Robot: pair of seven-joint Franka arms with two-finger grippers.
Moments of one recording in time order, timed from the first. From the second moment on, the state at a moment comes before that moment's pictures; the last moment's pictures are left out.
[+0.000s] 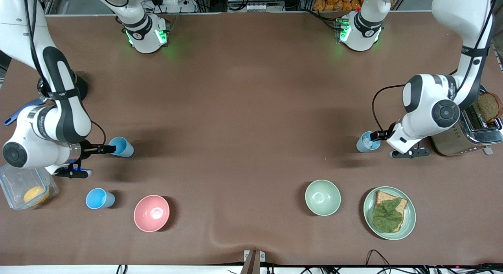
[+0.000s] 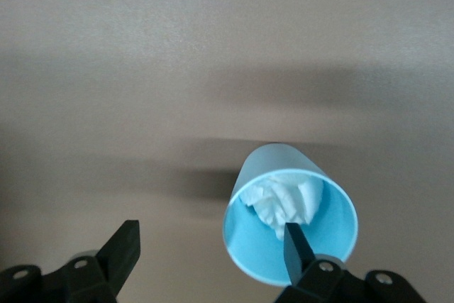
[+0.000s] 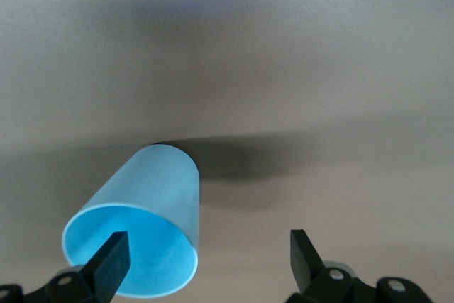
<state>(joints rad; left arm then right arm) 0.00 0.35 -0.06 -2.07 0.06 2.30 -0.15 -0.16 0.59 0.04 -1.68 0.00 1.92 -0.04</state>
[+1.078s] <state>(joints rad) -0.02 0.34 -0.36 -1.97 0.06 2.26 -0.53 -0.16 0.57 0.05 -1.70 0.00 1.96 -0.04</state>
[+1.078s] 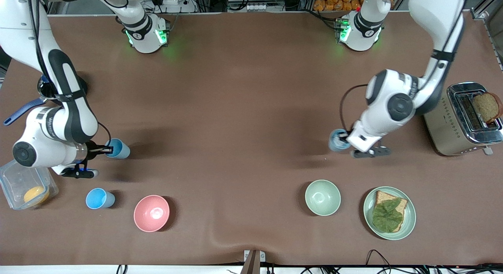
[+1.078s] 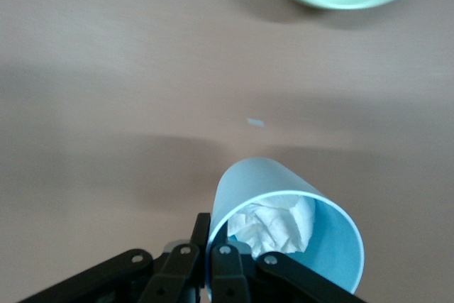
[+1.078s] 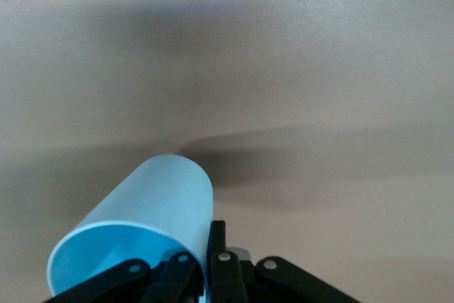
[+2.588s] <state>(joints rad) -0.58 0.72 -0.39 -1.60 0.14 2.30 -1.32 0.17 0.28 0.09 -1.65 0.23 1.60 0.48</state>
